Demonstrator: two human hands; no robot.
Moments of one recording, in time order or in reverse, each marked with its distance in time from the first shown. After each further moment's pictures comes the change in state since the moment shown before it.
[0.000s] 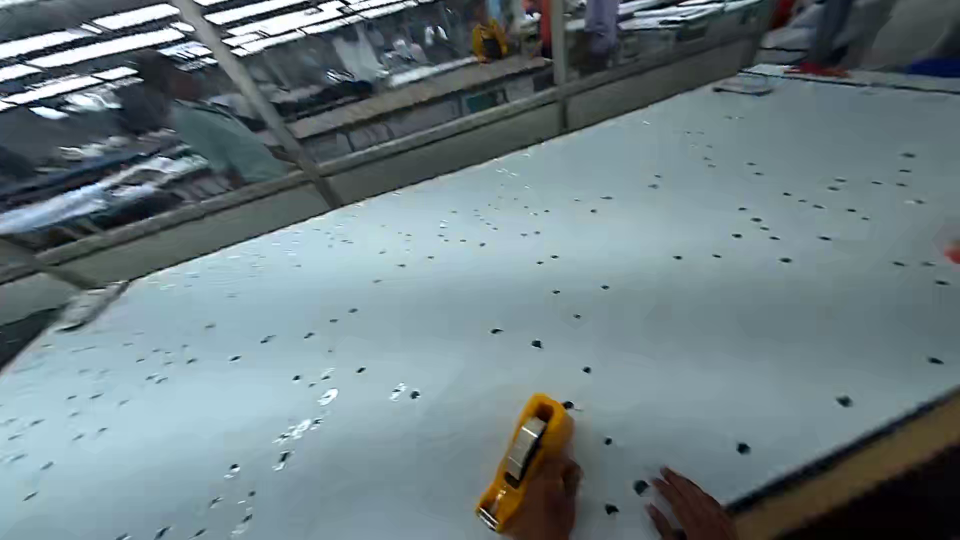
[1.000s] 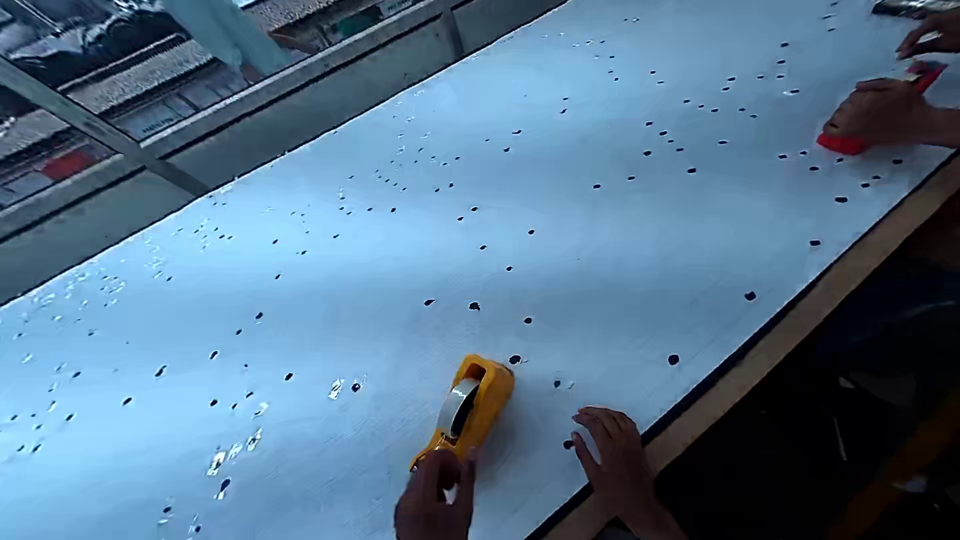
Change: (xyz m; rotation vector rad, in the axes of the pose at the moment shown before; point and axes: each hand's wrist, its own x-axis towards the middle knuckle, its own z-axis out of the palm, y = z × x) left_hand -0.032 0.021 -0.089 0.255 0.241 0.027; right_hand 0.013 -0.050 0.030 0.043 0.220 0.017
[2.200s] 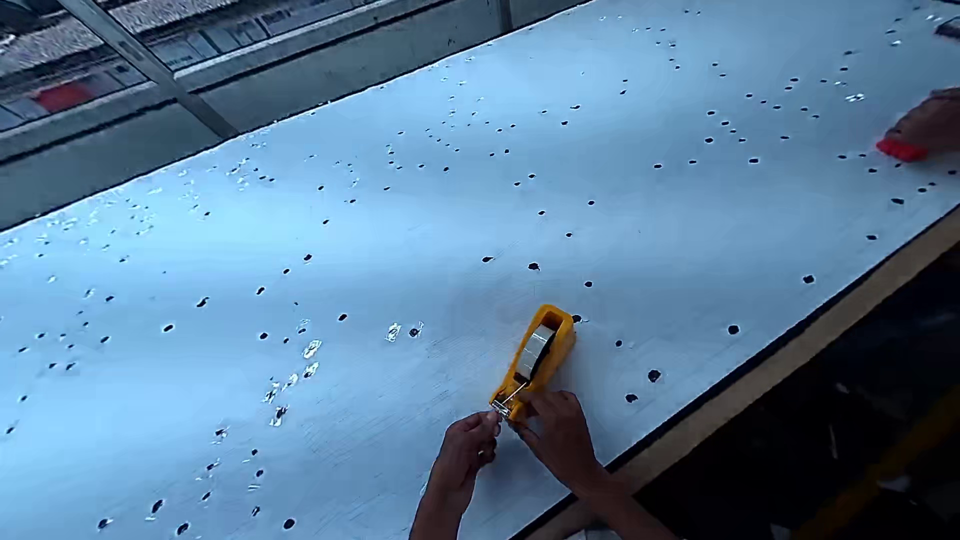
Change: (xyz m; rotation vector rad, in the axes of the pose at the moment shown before) left_hand -0.009 -0.120 -0.028 -1.098 -0.423 -0.886; right_hand 0.003 -0.162 0.090 0.129 -0.187 -0.065
